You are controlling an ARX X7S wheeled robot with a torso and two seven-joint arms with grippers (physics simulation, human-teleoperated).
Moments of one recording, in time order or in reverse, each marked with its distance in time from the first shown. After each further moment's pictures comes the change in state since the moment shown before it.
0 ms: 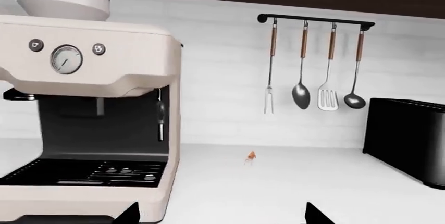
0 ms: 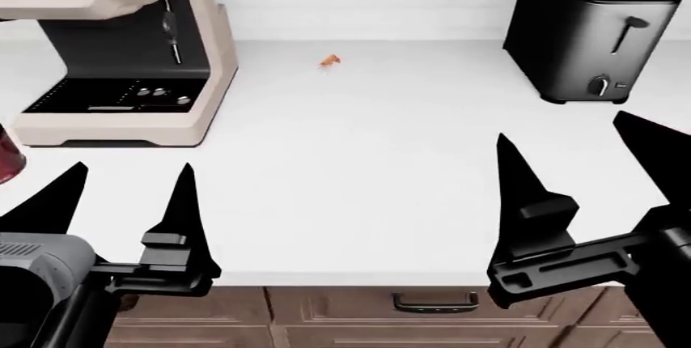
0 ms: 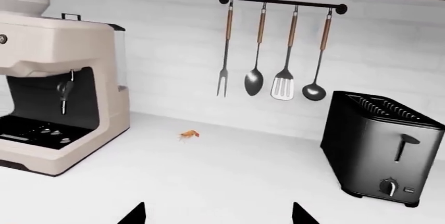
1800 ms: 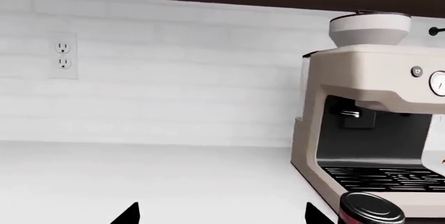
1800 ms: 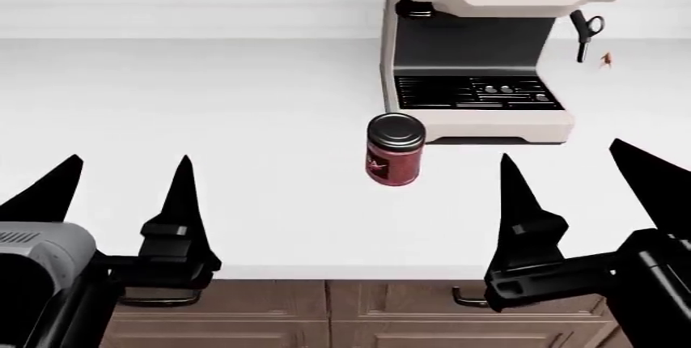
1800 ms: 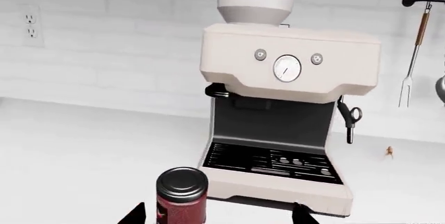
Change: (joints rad) left arm -0.199 -0.078 0.213 0.004 -0.032 0.063 -0.102; right arm -0.279 -0.168 0.274 -0.006 -0.051 0.211 0.037
